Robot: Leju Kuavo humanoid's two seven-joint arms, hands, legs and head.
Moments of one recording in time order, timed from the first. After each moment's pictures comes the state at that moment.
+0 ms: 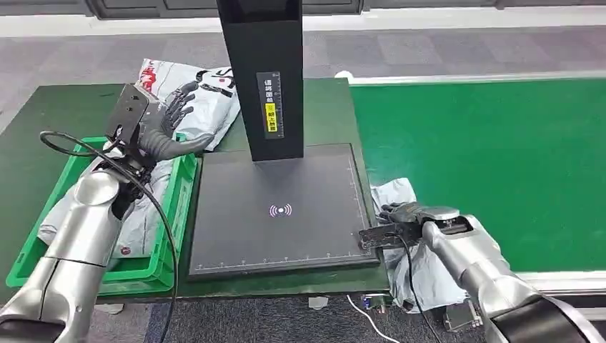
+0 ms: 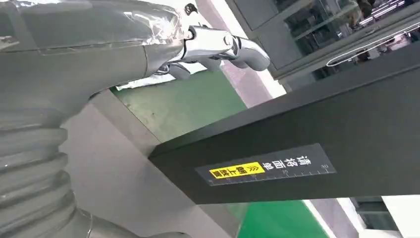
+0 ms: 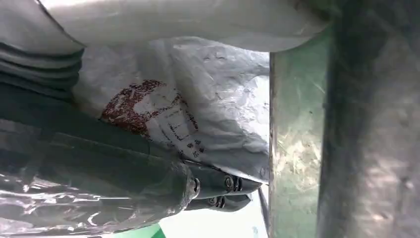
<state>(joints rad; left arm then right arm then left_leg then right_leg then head) -0.77 0.04 -0.32 -0.93 0.01 -0.22 -0.08 -0.63 -0.26 0.52 -0.53 1.24 0.43 -0.21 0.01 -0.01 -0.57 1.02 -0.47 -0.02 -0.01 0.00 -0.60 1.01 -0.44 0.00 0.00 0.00</state>
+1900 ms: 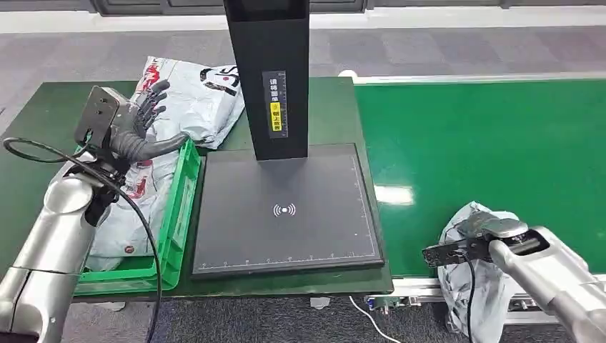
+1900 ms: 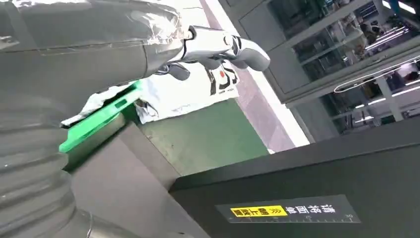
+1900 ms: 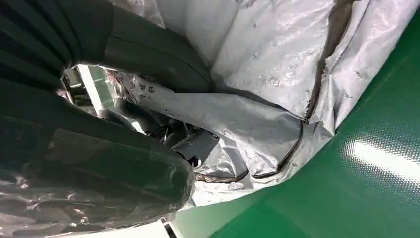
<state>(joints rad) -0.73 0.18 -0.35 -1.04 0.08 -0.15 -0.06 -0.51 -0.68 0.73 -0.92 1.02 0.46 0.00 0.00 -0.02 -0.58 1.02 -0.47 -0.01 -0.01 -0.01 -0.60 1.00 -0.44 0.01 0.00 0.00</state>
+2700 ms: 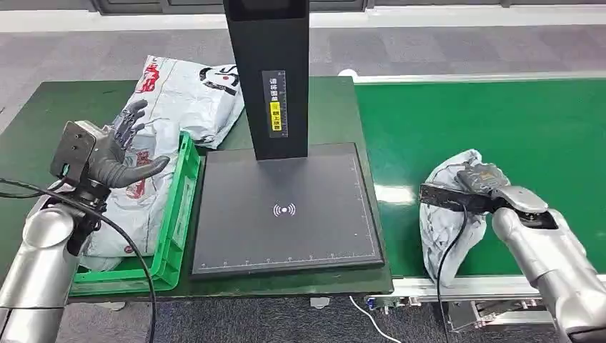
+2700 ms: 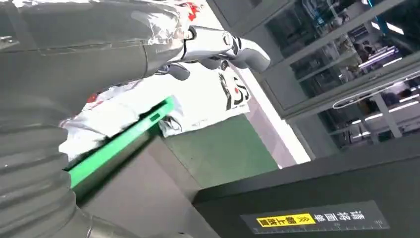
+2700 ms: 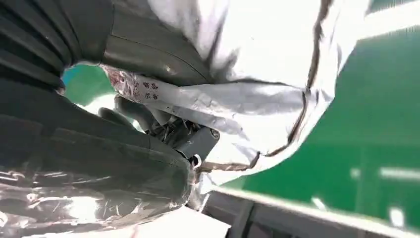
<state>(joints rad) -0.55 0.23 -0.24 -1.21 0.00 -0.17 -0.10 -0.56 -0.55 0.37 -0.87 0.96 0.15 -0.08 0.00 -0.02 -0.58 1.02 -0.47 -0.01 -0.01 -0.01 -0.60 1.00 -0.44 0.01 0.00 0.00</state>
